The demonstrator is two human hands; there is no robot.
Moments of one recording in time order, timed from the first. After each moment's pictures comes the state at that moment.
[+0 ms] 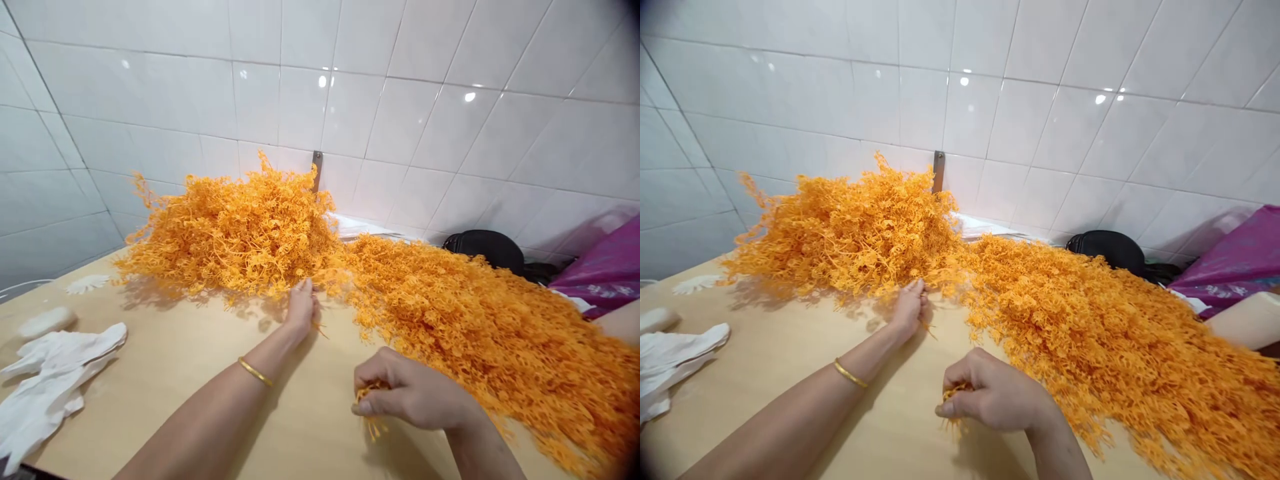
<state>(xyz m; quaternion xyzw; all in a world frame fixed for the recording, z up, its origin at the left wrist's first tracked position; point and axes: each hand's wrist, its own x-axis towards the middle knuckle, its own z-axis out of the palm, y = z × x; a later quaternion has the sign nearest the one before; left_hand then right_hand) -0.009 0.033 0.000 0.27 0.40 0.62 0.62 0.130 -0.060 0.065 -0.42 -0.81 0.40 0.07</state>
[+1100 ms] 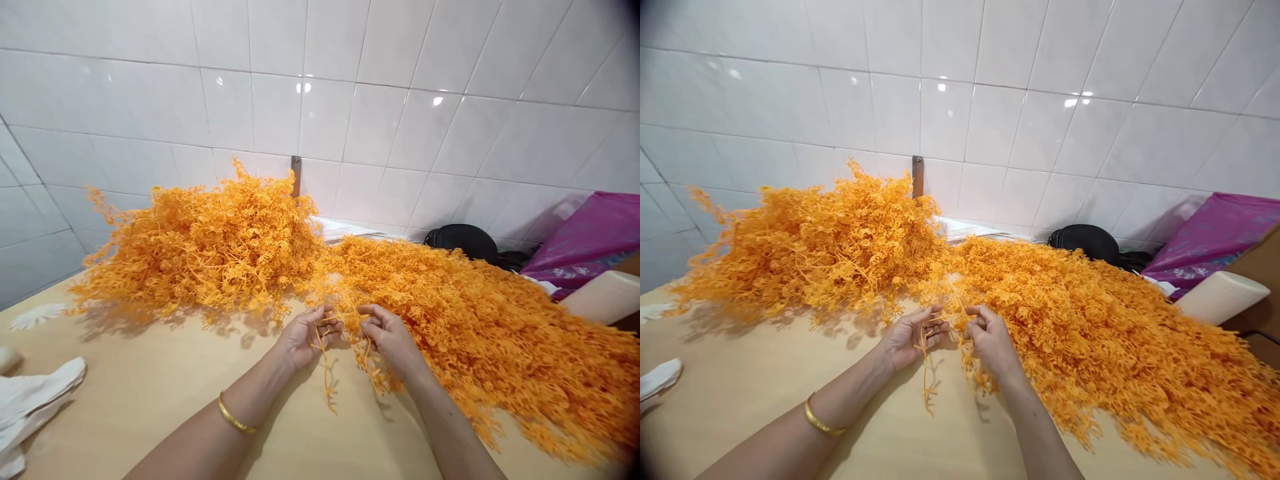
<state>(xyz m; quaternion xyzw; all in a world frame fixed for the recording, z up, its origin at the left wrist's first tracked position) -0.005 0.015 -0.001 0.21 0.27 0.44 0.83 0.150 -0.017 0.016 -0.57 -0.54 0.41 0.46</state>
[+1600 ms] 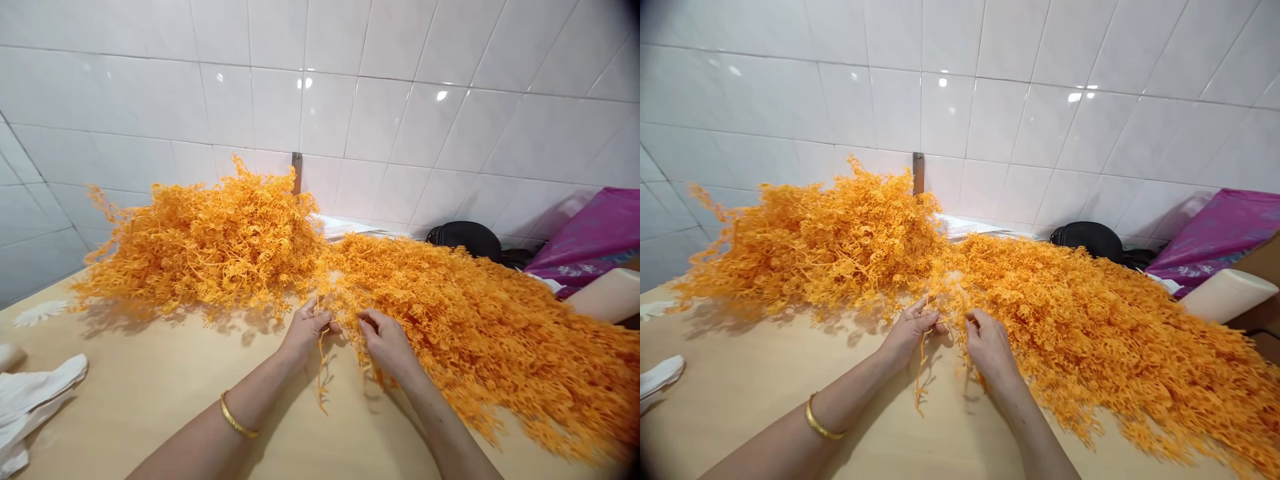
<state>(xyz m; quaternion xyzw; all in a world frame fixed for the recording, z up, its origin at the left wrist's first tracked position) 0.003 0.008 -0.006 0.38 0.34 0.51 0.69 0.149 -0.019 0.012 -0.63 -0.68 0.12 0.34</state>
